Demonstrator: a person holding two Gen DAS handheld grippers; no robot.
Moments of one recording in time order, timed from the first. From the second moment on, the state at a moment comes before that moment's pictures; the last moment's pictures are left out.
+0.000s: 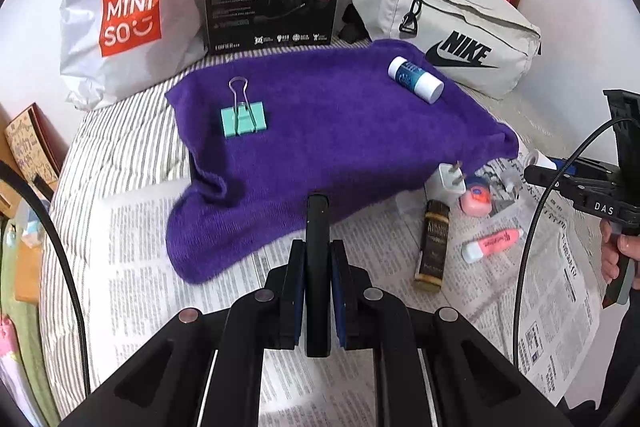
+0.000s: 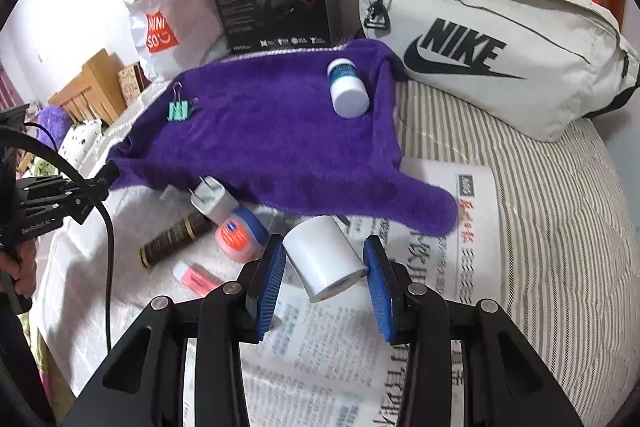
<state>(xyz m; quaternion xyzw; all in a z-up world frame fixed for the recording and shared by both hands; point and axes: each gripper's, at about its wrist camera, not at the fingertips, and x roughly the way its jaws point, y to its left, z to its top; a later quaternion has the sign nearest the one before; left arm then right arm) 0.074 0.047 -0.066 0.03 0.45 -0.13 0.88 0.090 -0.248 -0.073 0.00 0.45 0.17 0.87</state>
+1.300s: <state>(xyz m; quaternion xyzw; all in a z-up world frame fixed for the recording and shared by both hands) 0.171 0.067 -0.078 0.01 0.45 -0.10 0.89 0.207 -0.212 -0.085 -0.03 0.44 0.19 0.88</state>
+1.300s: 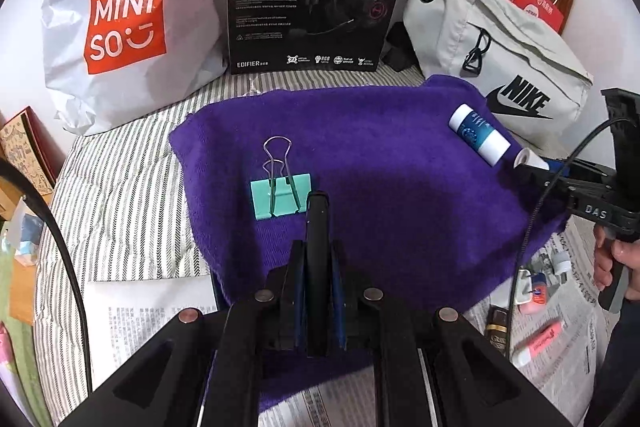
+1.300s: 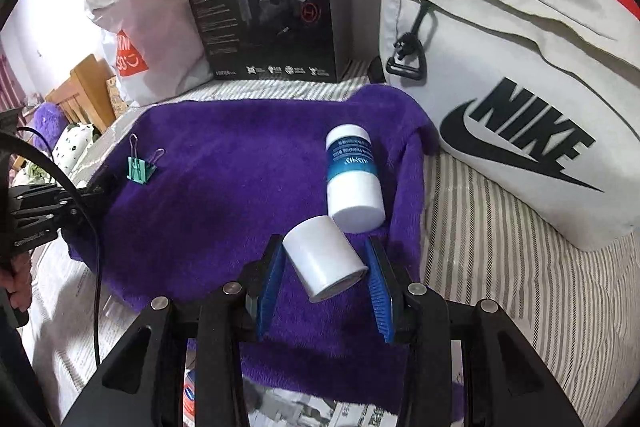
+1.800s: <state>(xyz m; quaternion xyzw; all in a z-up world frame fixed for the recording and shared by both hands) 0.185 0.071 -0.099 0.01 0.47 -0.08 0.88 0.212 -0.198 -0.107 -0.06 0.46 0.19 0.87</state>
